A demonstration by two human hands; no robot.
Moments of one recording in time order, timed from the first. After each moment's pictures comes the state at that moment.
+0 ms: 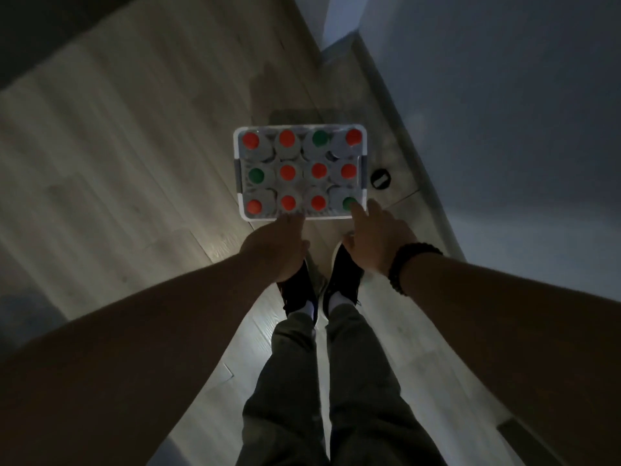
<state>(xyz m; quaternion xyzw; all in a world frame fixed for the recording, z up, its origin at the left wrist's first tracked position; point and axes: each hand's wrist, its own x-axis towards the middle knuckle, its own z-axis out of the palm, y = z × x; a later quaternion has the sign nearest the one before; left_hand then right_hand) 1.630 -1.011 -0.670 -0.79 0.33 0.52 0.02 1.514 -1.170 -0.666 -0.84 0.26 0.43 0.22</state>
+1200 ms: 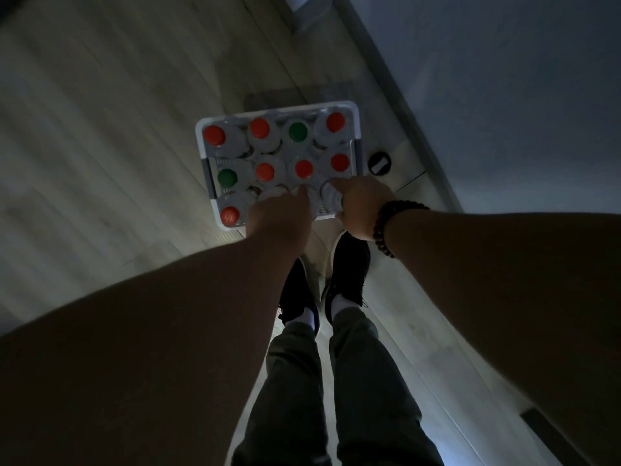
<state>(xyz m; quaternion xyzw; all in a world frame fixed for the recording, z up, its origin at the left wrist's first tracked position) 1.632 -1.078 -0.734 -0.80 0.41 0.40 0.19 1.546 -1.204 -0.745 -0.82 0.27 0.42 0.27</state>
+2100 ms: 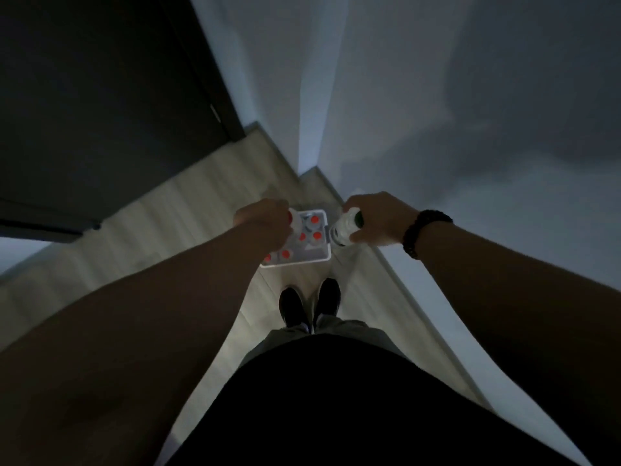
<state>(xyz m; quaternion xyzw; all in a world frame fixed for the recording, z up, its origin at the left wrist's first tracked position) 1.669 -1.065 -0.239 -0.85 0.37 0.36 0.09 1.519 -1.231 -0.222 -0.87 0.26 0.31 0.28</state>
